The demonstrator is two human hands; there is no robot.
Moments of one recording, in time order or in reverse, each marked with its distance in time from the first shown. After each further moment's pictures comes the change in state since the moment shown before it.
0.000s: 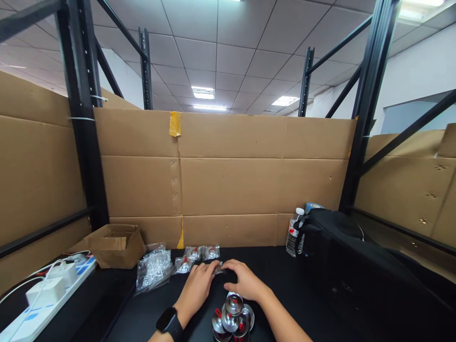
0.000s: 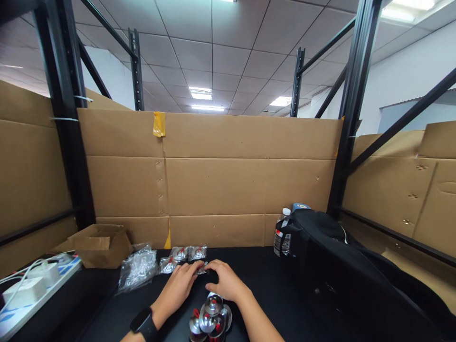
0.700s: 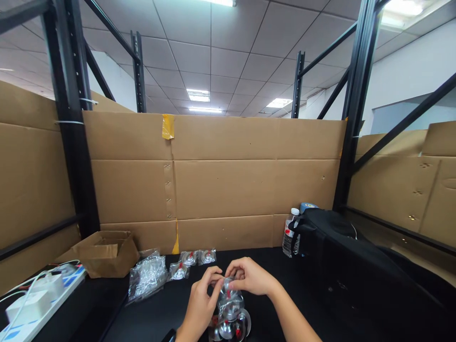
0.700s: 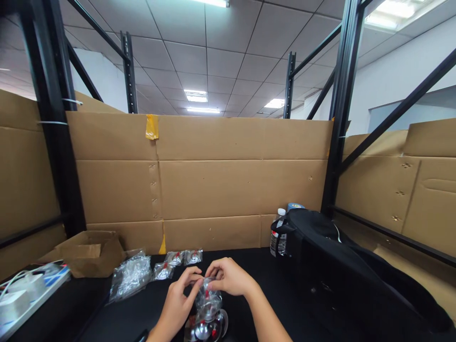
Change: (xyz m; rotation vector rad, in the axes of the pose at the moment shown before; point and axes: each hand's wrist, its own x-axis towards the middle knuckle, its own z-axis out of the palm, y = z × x) left_hand -0.004 0.050 0.003 -0.673 0.233 -0.081; right_hand -0.005 -0.009 -0.045 0.363 -0.155 0.119
